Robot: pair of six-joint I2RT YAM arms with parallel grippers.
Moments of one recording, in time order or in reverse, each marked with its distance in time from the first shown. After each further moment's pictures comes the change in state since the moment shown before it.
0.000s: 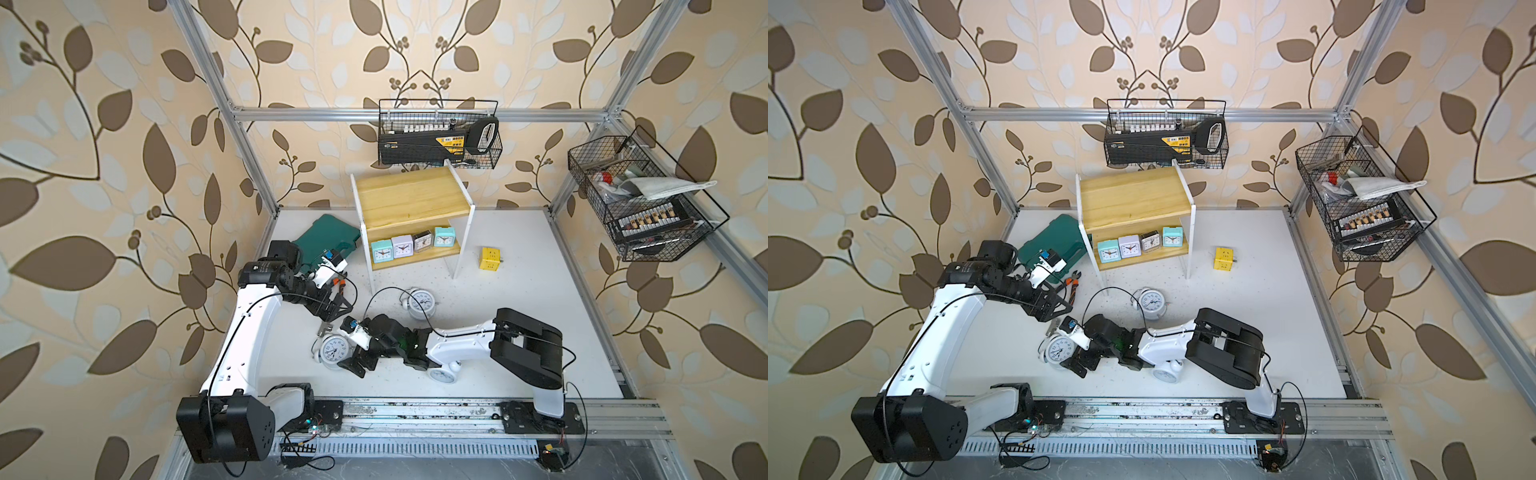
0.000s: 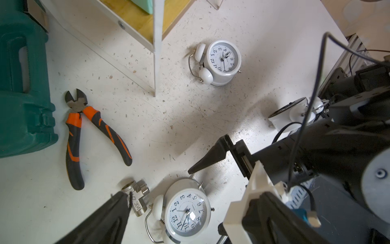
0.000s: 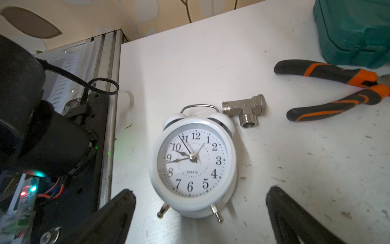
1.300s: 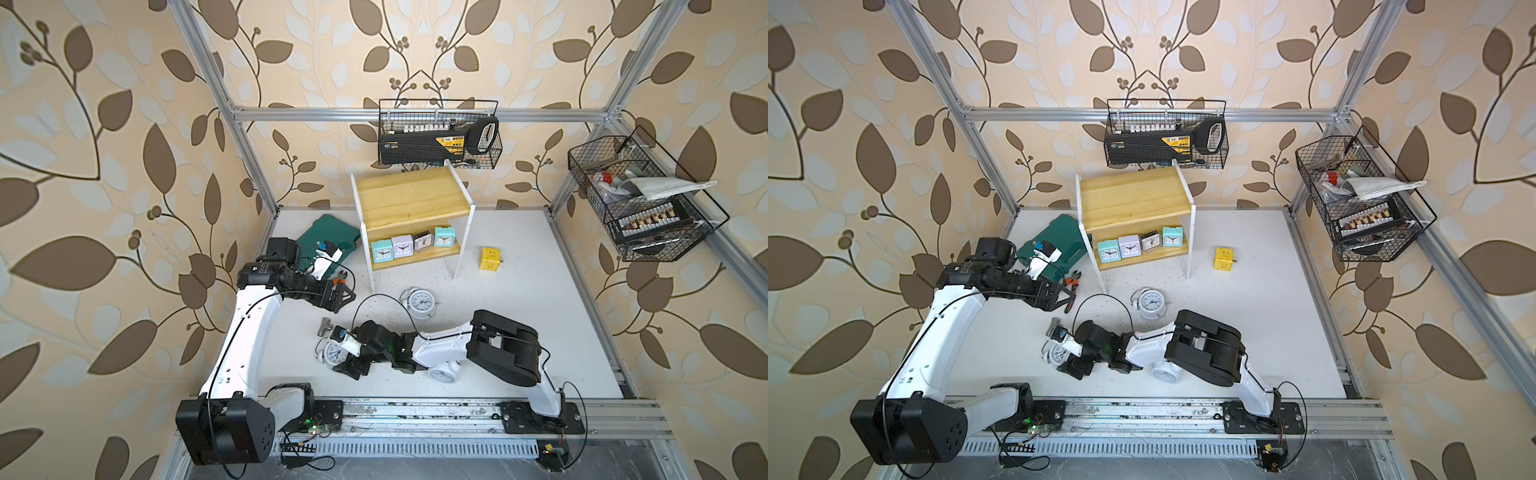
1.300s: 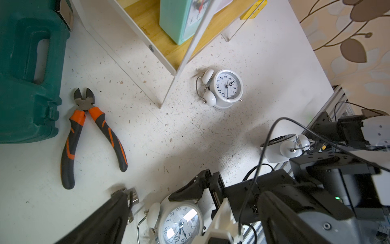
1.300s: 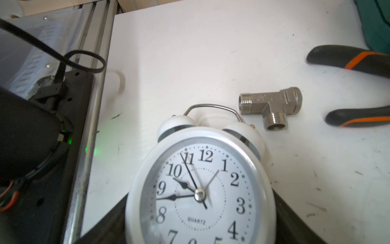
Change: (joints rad) left arm 0.006 -0.009 0.003 0.077 0.034 -0.216; right arm 0.022 0.106 0.051 0.007 0.010 -0.063
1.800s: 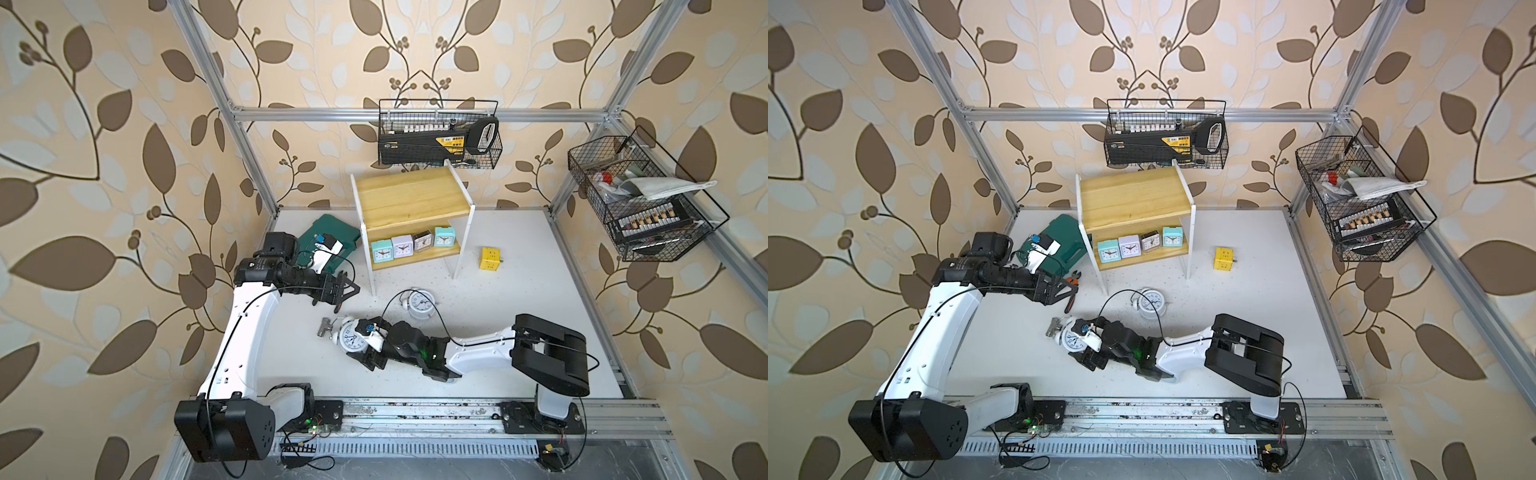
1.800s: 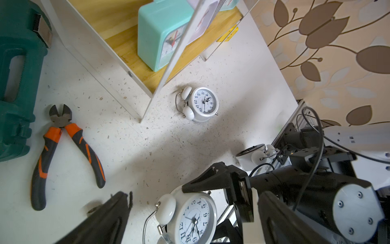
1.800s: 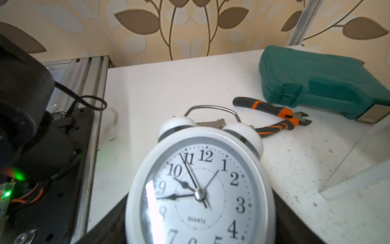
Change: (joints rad) left arm 0.000 0.018 0.068 -0.022 0.130 -0.062; right arm 0.000 -0.279 -0.305 0.288 0.208 -0.051
